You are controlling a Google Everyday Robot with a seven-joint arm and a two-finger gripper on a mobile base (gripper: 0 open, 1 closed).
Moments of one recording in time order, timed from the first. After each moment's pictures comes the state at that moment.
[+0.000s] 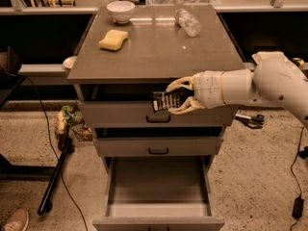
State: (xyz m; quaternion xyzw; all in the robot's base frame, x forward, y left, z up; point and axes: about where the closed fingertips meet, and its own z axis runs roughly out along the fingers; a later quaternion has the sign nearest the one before) arm 0.580 -0.063 0.826 -0.73 0.42 0.05 0.54
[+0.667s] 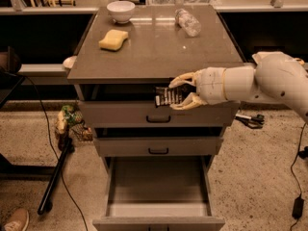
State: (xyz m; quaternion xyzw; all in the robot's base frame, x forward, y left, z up) arm 0.591 -0.070 0.830 -0.71 0.45 0.06 0.54
